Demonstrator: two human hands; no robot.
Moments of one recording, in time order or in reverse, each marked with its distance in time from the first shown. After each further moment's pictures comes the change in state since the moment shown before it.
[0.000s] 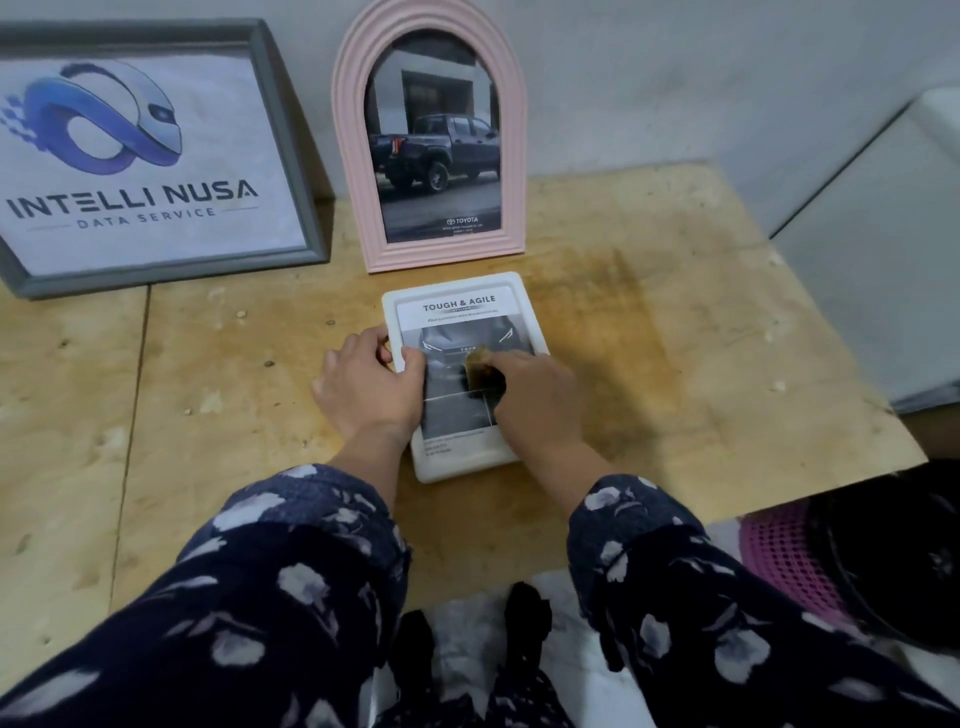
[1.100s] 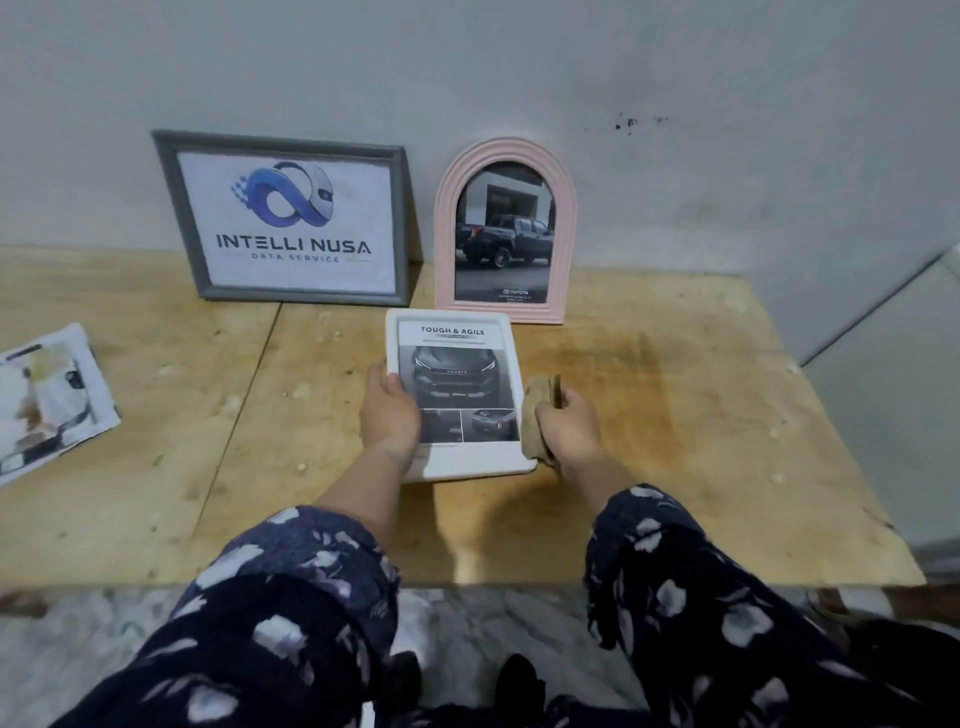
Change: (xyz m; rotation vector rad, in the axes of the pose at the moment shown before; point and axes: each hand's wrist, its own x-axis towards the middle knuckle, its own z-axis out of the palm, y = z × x) left_hand -0.038 0.020 -0.061 -0.576 0.024 -0.385; right_hand -0.002 0.002 -0.051 0.836 -0.223 0.542
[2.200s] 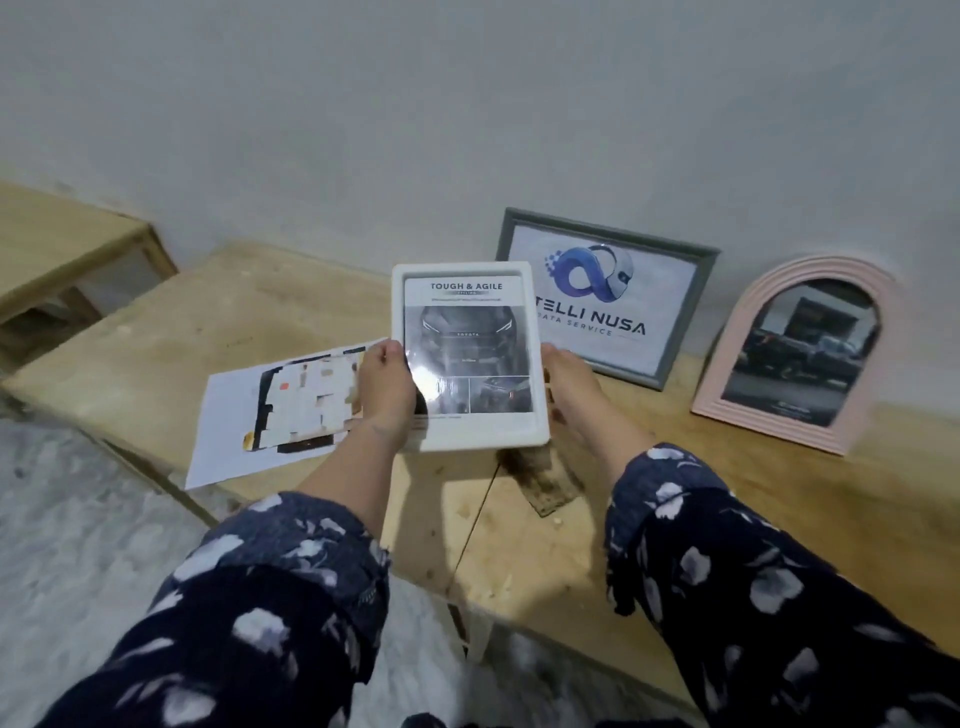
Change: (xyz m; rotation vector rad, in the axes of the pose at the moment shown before) left_hand 0.102 -0.006 -0.293 -0.262 0.400 0.001; right_hand -0.068 -0.160 0.270 -0.042 -0.482 -0.285
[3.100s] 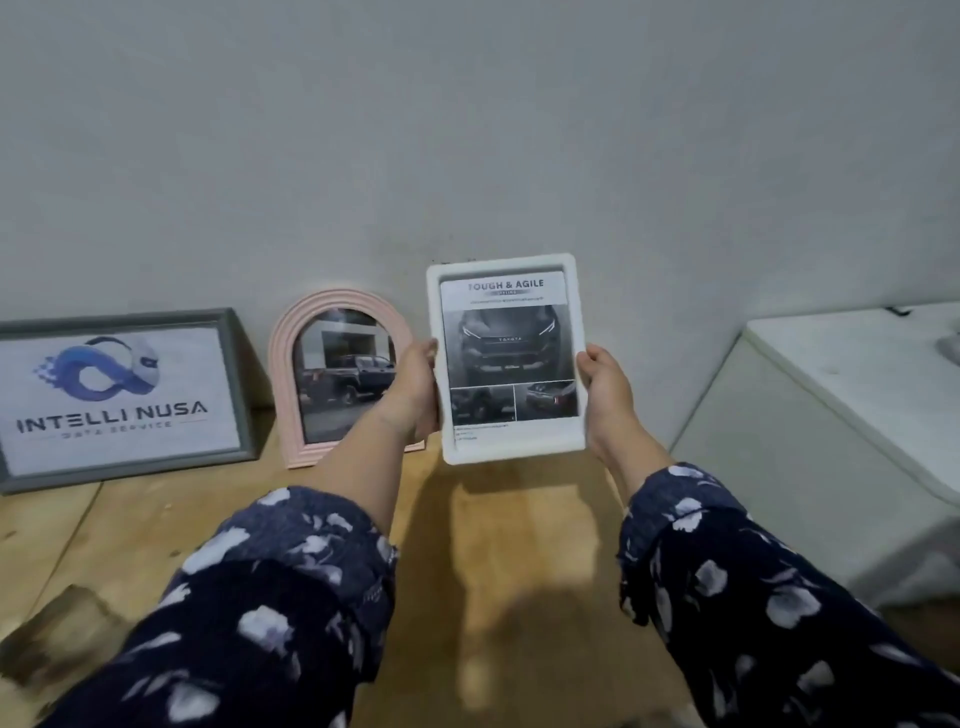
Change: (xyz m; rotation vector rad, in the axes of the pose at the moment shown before) left_hand -0.299 0.104 0.403 -0.131 -1.177 -0.268; right_hand -0.098 0.114 -0.495 0.425 0.776 -0.154
